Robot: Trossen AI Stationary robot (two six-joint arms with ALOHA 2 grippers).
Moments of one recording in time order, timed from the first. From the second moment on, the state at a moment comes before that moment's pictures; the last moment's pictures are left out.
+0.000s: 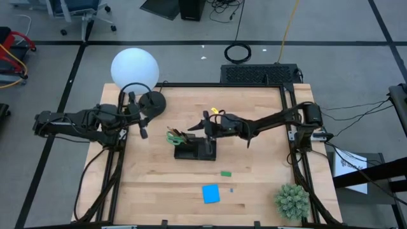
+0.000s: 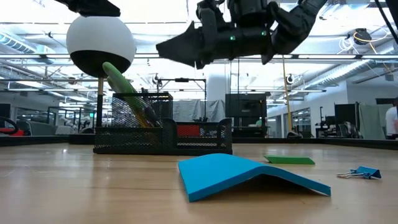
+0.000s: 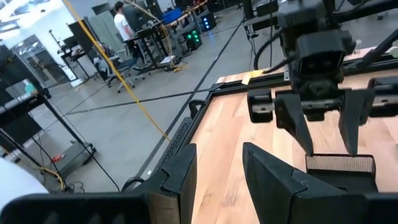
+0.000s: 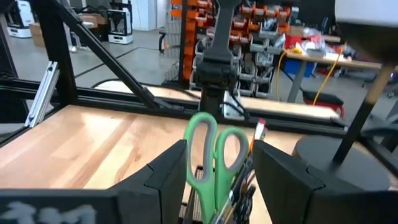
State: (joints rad) left arm -0.06 0.60 0.69 -0.28 -0.44 0.26; right arm -0.04 1.83 0.96 0.78 -0.13 -0.11
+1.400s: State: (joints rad) left arm -0.25 0.60 0.69 -0.12 -0.07 0.14; right arm 0.30 1.49 0.96 0.34 0.24 -0.03
